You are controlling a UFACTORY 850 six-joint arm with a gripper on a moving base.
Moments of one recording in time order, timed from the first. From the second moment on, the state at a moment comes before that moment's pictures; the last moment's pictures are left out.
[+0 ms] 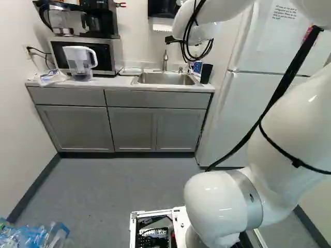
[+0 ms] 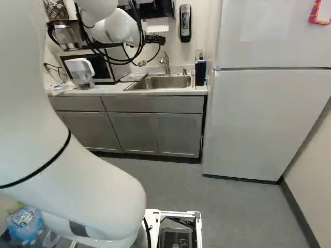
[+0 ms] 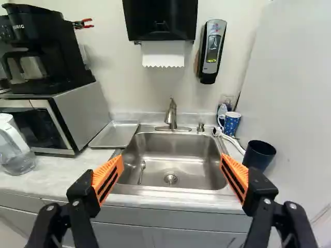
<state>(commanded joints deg) 0.0 6.3 -60.1 0.0 13.3 0.0</state>
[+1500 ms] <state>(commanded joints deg) 0.0 6.3 -60.1 0.0 13.3 0.0</state>
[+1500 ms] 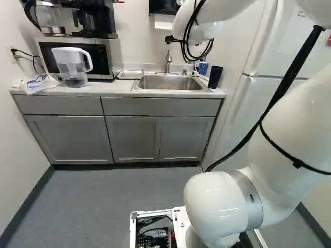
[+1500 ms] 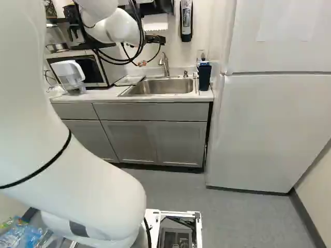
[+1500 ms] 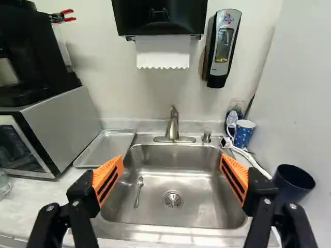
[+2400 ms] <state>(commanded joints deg) 0.0 6.3 -60.1 0.0 13.3 0.0</state>
